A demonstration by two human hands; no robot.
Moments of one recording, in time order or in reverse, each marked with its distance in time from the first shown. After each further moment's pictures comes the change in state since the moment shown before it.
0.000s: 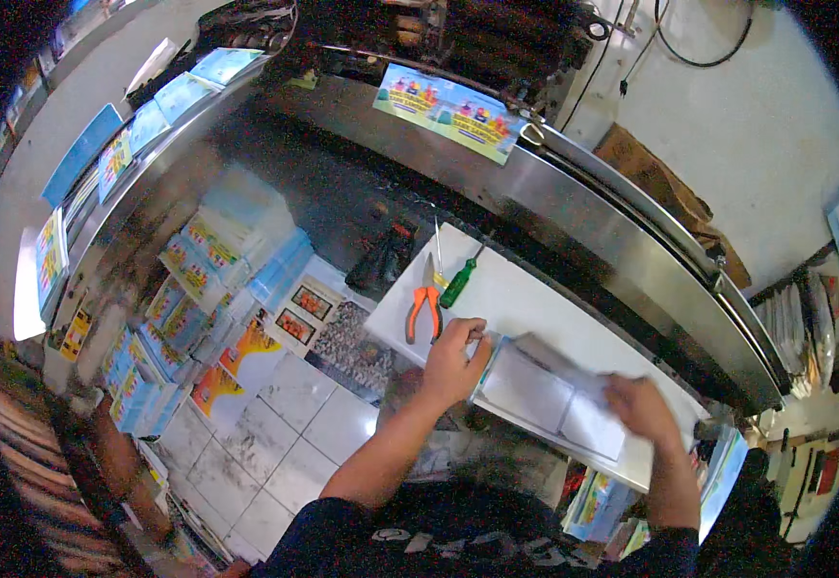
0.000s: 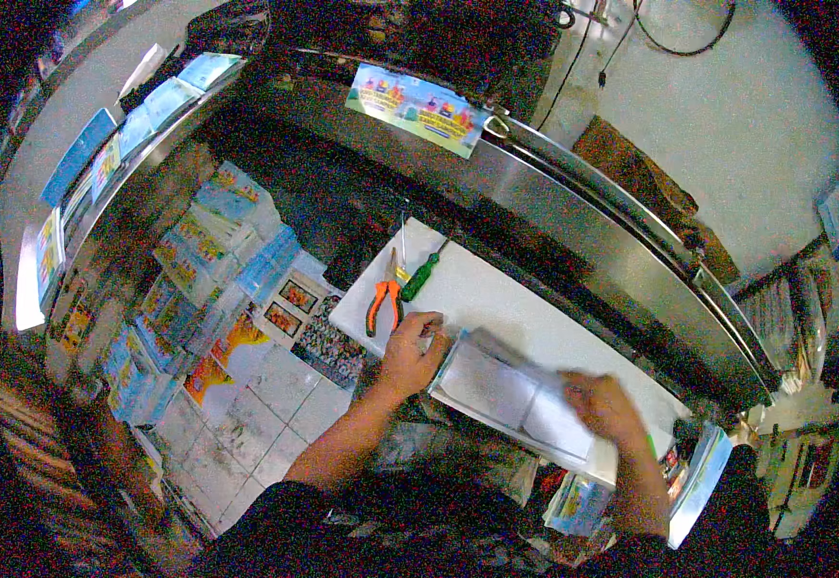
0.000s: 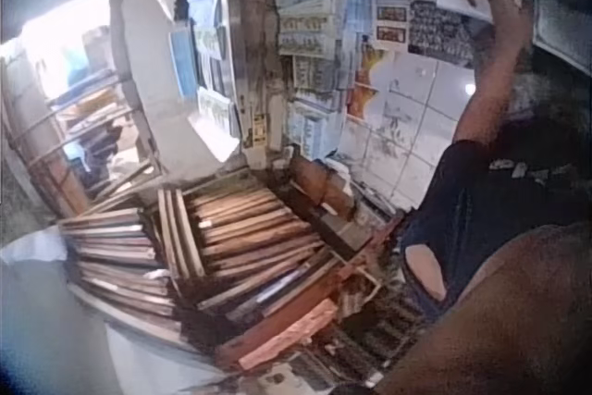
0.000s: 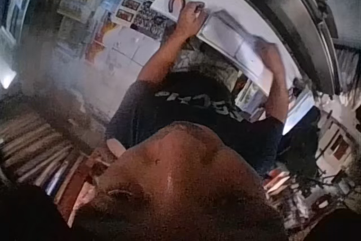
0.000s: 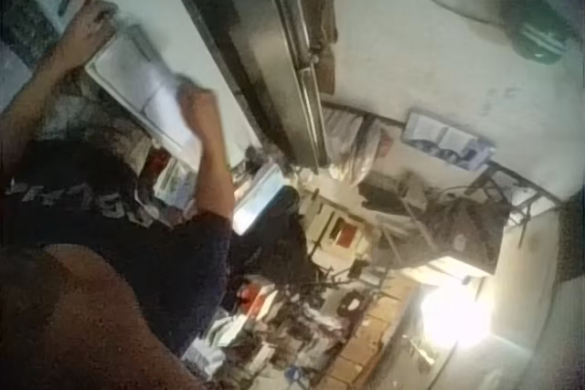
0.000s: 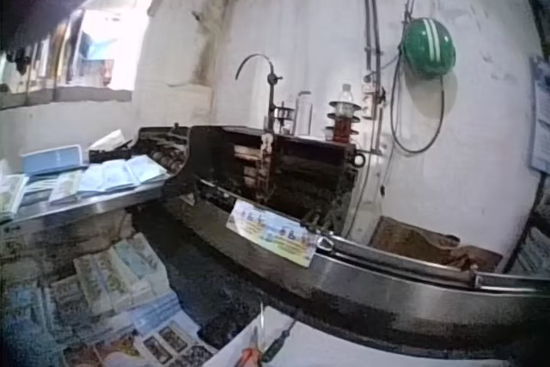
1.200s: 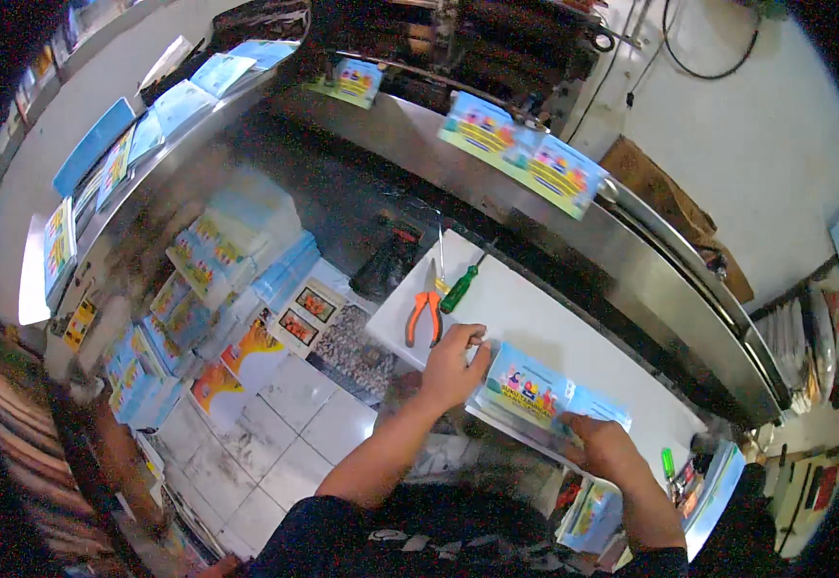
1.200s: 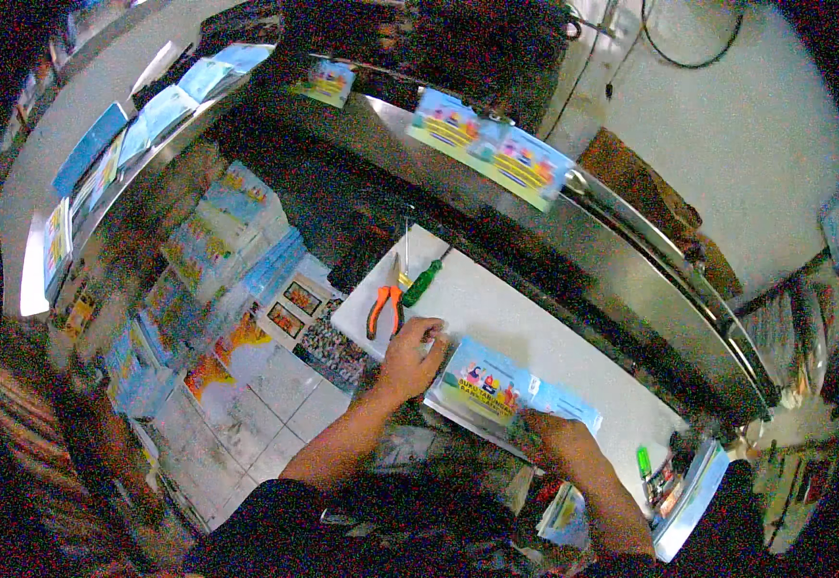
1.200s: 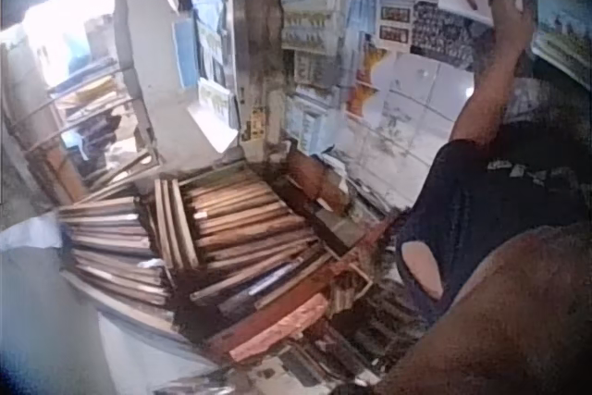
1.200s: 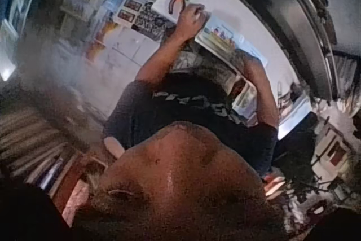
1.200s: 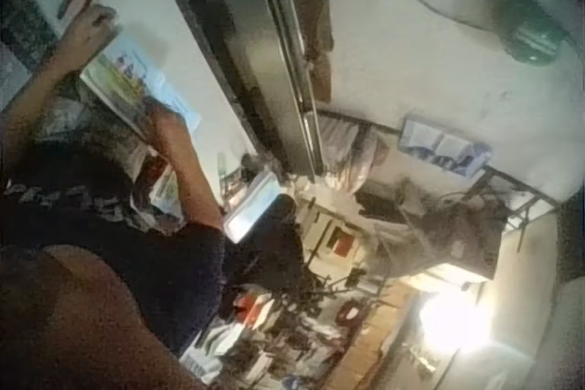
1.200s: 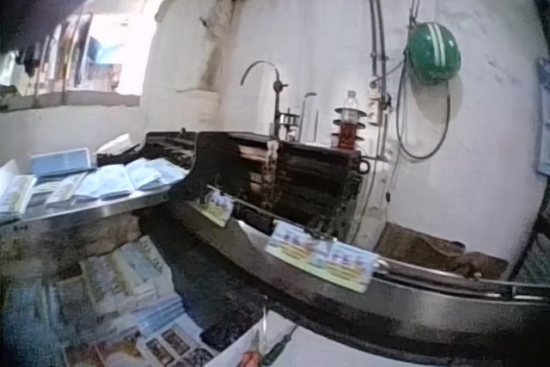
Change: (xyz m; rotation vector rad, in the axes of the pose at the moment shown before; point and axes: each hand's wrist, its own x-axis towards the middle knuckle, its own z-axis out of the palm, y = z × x) left_hand -0.002 0.005 0.000 0.042 0.029 0.005; right_hand -0.044 -0.037 0.057 0.061 -0.041 -0.385
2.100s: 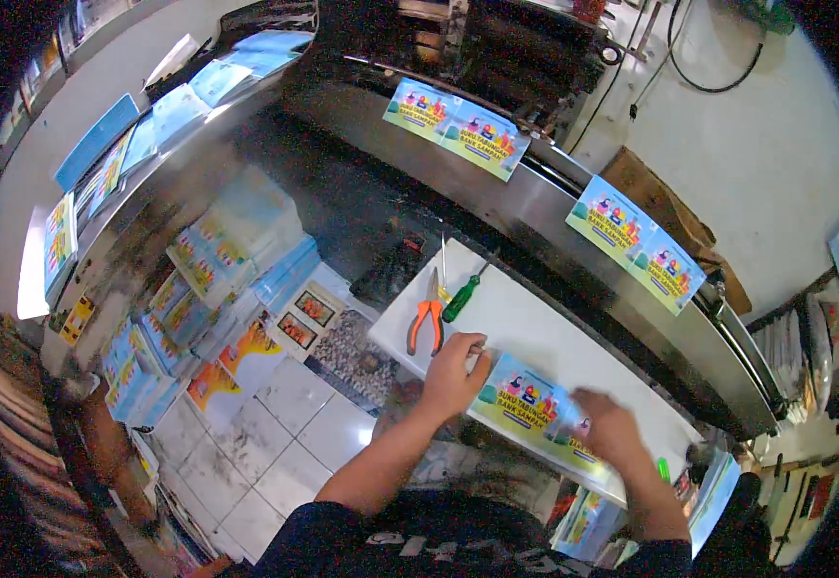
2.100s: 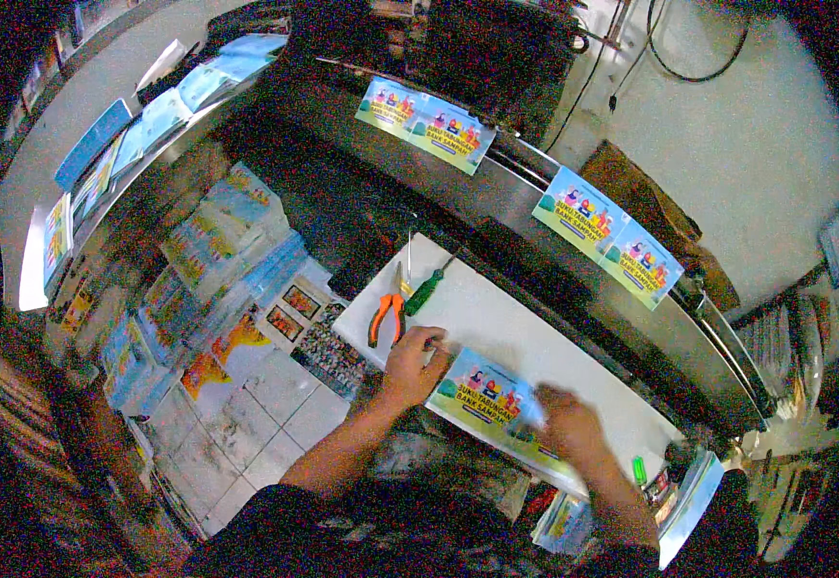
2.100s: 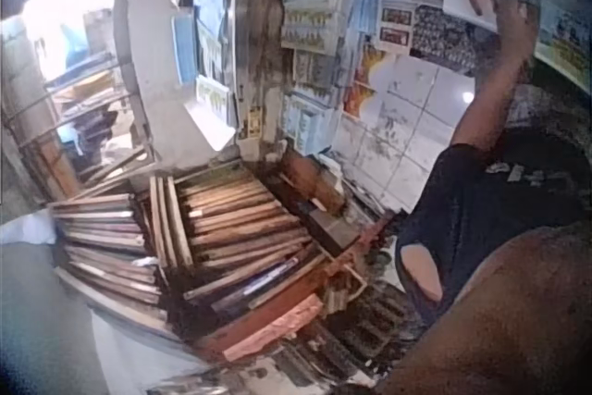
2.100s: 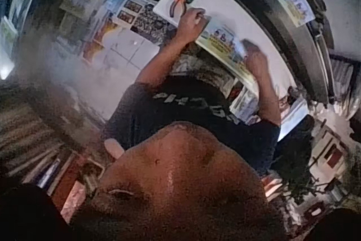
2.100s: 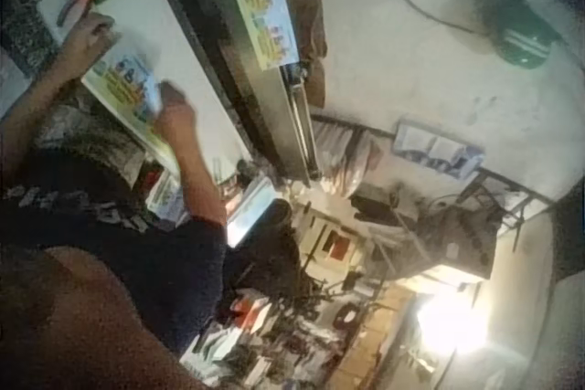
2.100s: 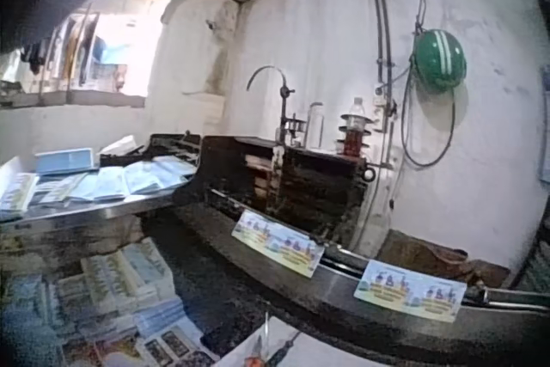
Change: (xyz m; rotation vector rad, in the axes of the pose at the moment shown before) left_hand -0.002 -0.001 -0.001 -0.006 0.016 0.014; right_hand 0.031 0.032 0.008 -0.171 0.174 0.005
